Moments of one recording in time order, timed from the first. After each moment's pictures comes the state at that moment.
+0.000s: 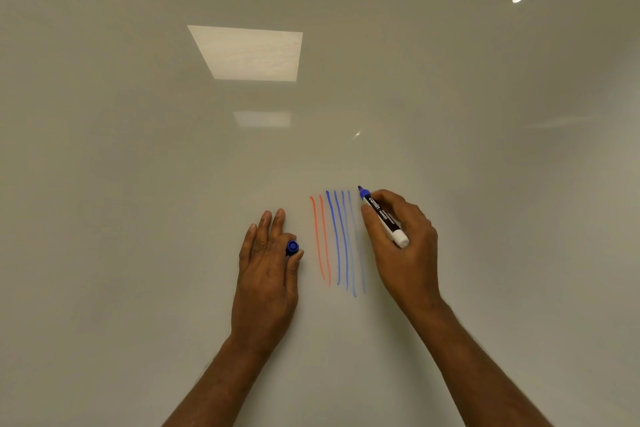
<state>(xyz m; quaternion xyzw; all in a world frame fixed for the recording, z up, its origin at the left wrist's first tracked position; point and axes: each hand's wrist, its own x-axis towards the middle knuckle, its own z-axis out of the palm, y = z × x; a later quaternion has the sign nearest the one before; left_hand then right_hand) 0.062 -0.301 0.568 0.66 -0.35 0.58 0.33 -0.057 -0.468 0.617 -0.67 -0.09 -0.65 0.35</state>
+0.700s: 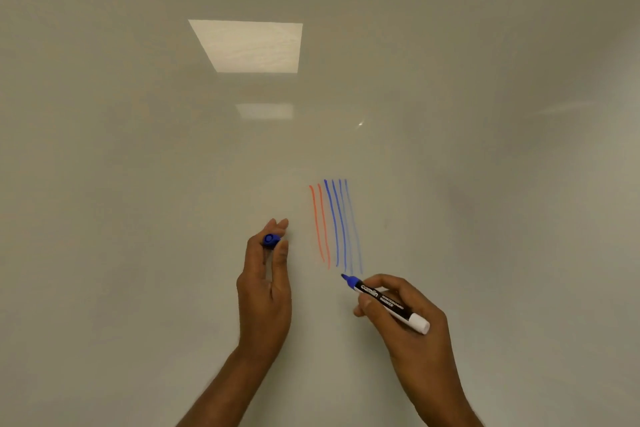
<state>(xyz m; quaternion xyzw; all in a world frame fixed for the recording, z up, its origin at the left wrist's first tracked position) -0.016 -0.290 0.560 0.56 -0.35 0.37 0.65 -0.133 -0.434 0.524 -0.66 -0.12 -0.45 0.59</state>
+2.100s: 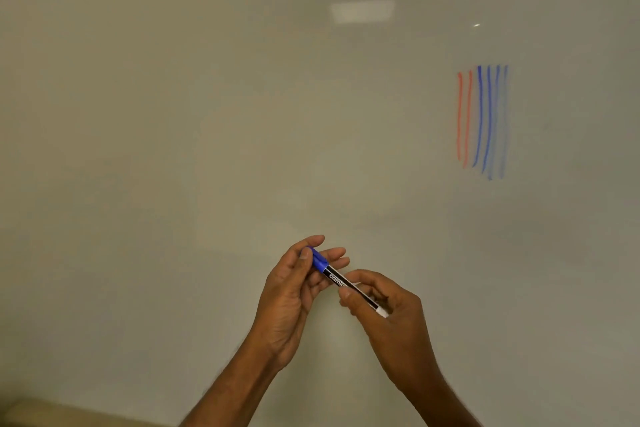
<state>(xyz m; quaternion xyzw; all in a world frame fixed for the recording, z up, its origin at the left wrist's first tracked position) -0.057 -0.129 0.439 0.53 -0.19 0.03 0.83 -0.106 -0.273 0.422 -0.72 -0.13 -0.26 0.63</state>
